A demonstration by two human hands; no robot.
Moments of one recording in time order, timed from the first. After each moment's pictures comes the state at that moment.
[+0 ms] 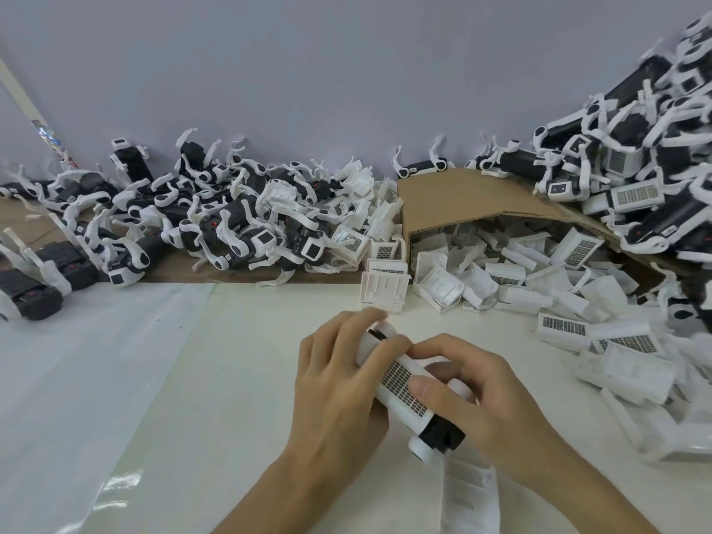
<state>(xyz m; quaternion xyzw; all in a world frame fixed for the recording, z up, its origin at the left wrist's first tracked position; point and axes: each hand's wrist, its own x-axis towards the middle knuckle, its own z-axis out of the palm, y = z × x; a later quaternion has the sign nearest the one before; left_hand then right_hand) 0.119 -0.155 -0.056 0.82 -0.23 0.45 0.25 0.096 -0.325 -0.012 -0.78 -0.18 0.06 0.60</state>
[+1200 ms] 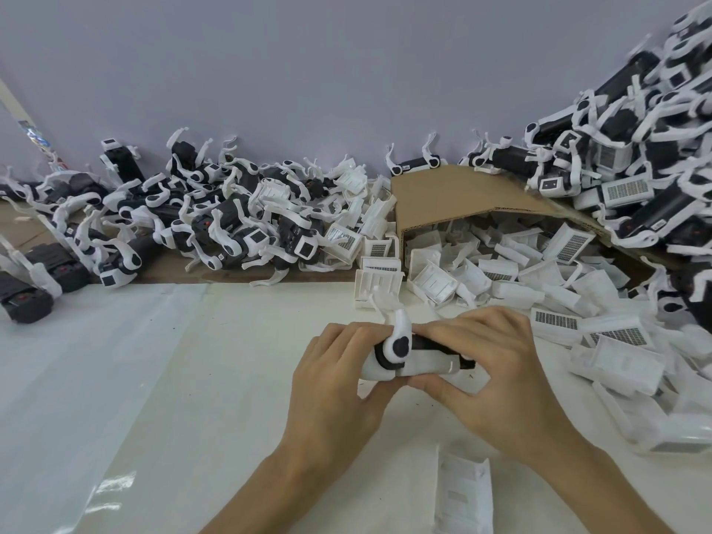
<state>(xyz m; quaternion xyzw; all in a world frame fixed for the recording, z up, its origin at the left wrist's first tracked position) 0.122 -0.154 -0.059 0.82 -0.23 0.36 0.37 0.122 -0.347 -0.030 -0.88 -0.26 -0.30 0.26</state>
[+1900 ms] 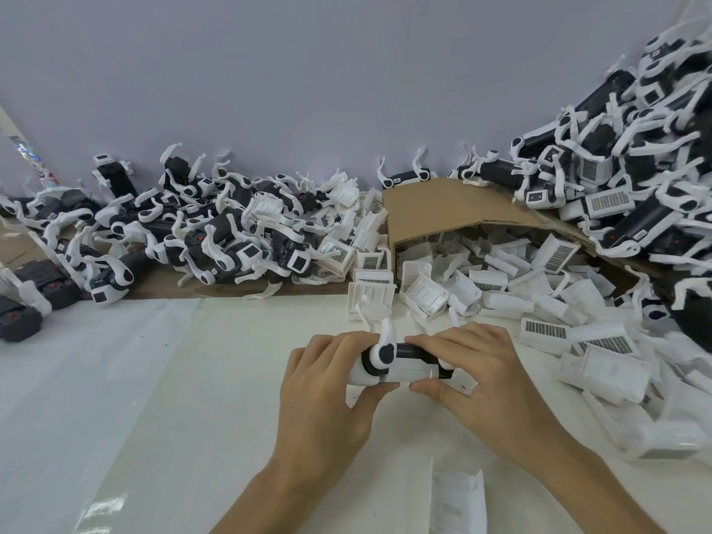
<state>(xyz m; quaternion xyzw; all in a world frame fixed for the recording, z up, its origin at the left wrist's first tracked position) 0.126 -0.152 -0.059 0.84 -0.20 0.35 0.35 0.132 -0.355 -0.036 -0.89 -0.27 -0.27 0.25</state>
